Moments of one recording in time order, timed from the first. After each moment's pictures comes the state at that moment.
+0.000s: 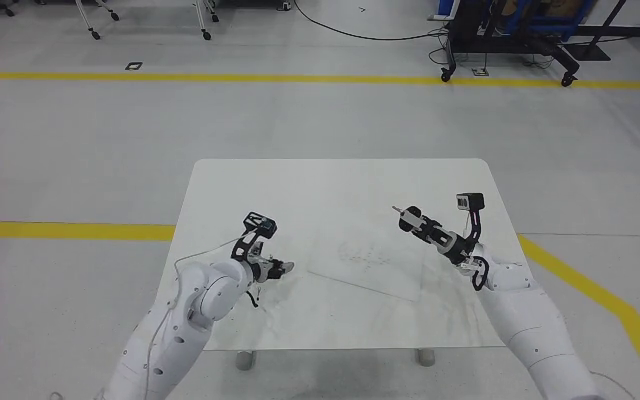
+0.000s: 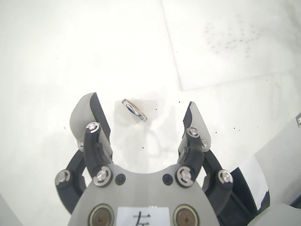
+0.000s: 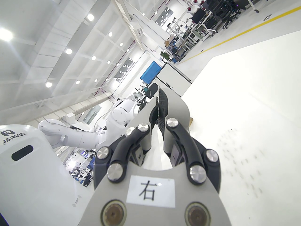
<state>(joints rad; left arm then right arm) 1.30 -1.11 -1.09 -1.71 0.95 -0.02 -0.90 -1.22 -1.09 1.27 -1.07 0.44 -0.94 0.86</state>
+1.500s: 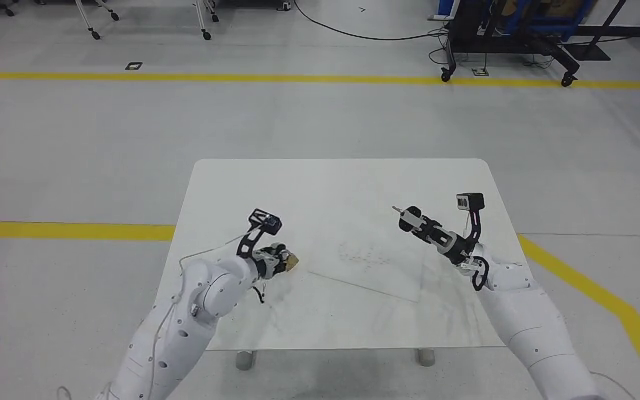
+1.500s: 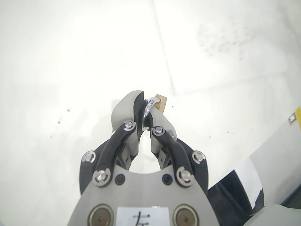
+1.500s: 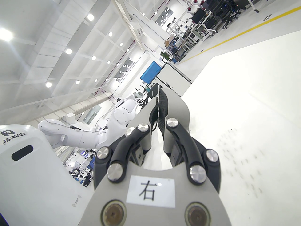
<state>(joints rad) 1.28 -1.13 -1.09 -1.65 0.87 -0.09 -0.77 -1.22 -1.09 1.27 -1.07 0.44 -0.94 0.86</state>
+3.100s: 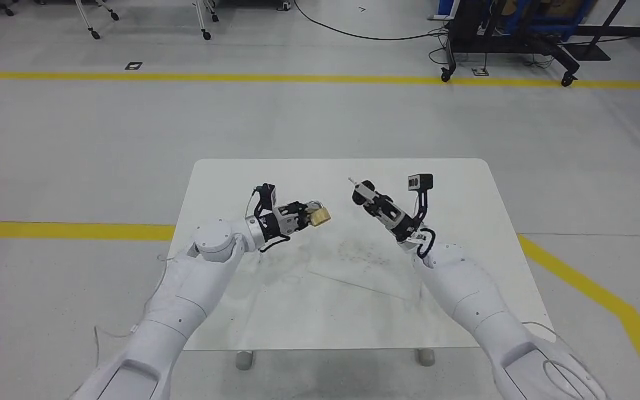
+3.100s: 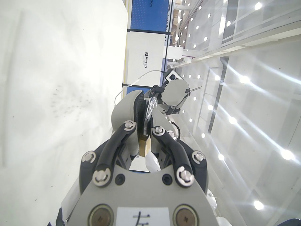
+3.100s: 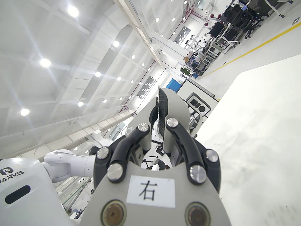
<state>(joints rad) 0.92 -1.30 -1.00 -0.99 -0.54 -0.04 -0.84 -0.94 -1.30 0.93 -0.77 0.58 -1.01 0.65</state>
